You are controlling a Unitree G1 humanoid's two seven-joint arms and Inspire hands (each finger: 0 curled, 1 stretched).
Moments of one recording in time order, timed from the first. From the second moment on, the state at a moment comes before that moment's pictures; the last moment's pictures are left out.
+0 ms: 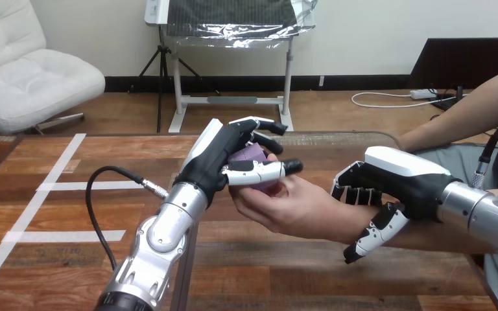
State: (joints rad) left arm -0.51 0.10 -0.15 0.67 0.26 -0.26 -0.11; right arm -0.38 -0.71 0.23 0.32 -0.39 -0.29 0.53
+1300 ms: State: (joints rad) left arm -0.43 0.13 -0.17 0.59 0.29 -0.27 -0.11; right arm -0.35 -0.71 0.23 0.31 -0.41 -0.33 0.49
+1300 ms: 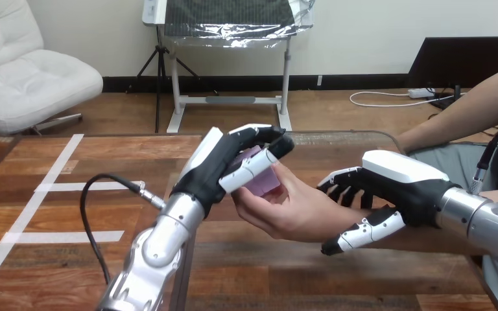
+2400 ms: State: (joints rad) left arm -0.16 0.17 -0.12 0.23 0.25 -0.27 -0.09; right arm -0.30 -0.67 0.14 0.32 -0.17 -0.34 0.49
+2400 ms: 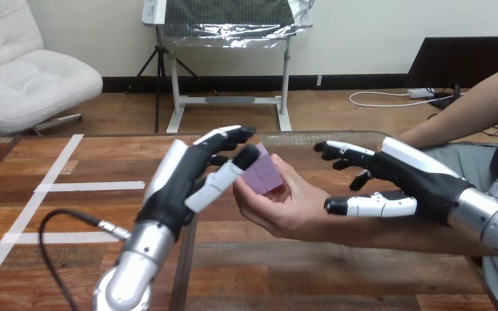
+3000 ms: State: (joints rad) left arm 0.01 0.18 -0.04 0.00 0.18 -0.28 -0.07; right arm -0.24 -0.61 0.07 0.34 -0.04 -0.45 0.46
